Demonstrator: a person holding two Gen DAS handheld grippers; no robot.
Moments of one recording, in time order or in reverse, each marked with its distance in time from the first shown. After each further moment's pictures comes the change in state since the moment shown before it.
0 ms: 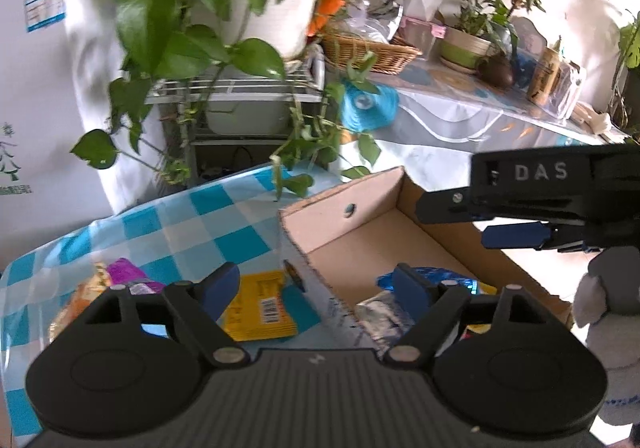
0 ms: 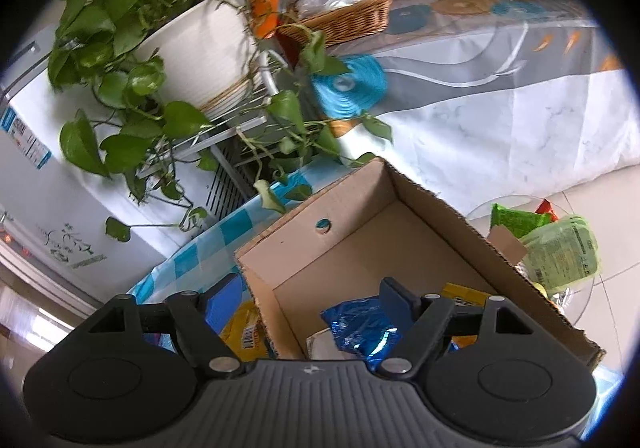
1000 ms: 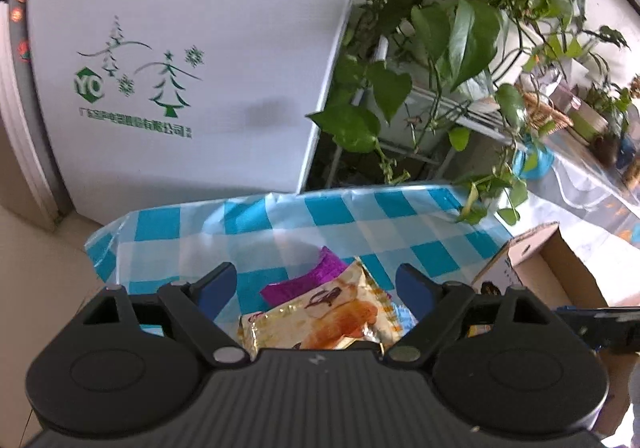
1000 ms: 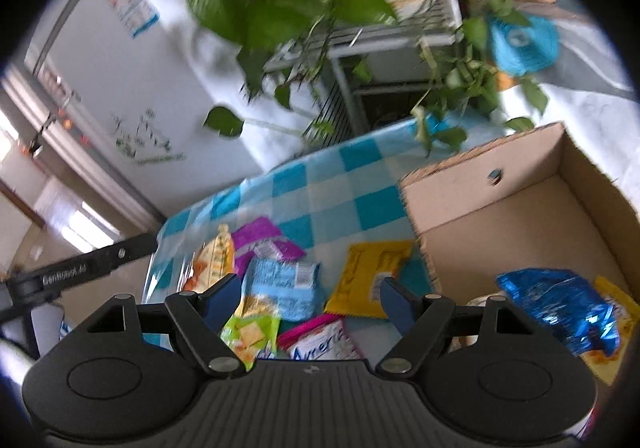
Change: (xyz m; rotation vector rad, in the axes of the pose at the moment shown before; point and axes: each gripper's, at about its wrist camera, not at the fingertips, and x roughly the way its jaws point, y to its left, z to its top) left arm -0.023 0.204 -0.015 -0.262 0.008 0.130; right arm 0.054 0.104 -0.040 -0.261 0.183 0.171
